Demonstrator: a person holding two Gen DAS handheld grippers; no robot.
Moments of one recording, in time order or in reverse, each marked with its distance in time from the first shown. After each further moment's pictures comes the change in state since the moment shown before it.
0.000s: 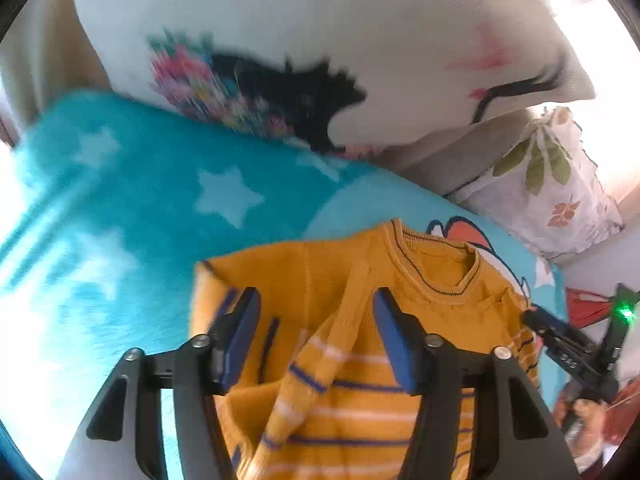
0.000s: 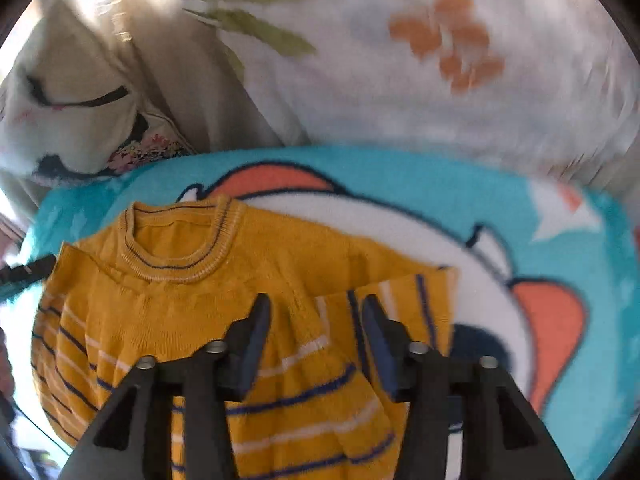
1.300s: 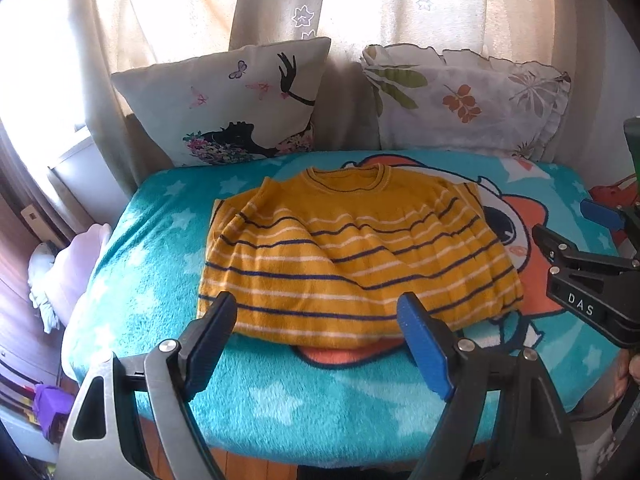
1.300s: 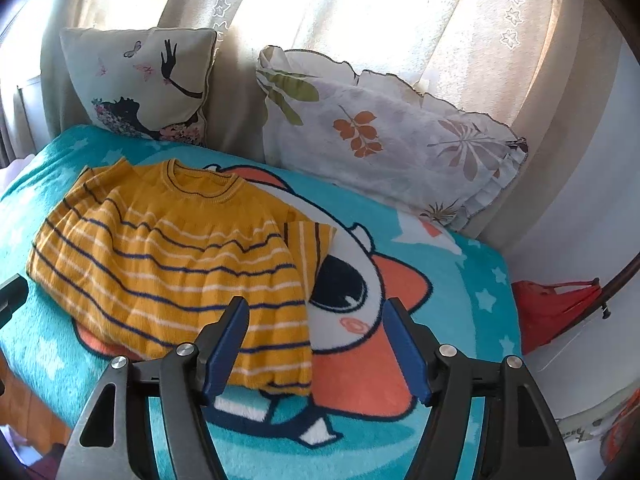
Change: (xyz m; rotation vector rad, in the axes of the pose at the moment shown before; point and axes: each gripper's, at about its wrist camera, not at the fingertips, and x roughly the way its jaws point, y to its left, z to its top) left arm -0.141 -0.192 -0.198 0.293 -0.193 0.333; right arm -0.179 0.009 -0.128 -0.230 -0.199 -0.253
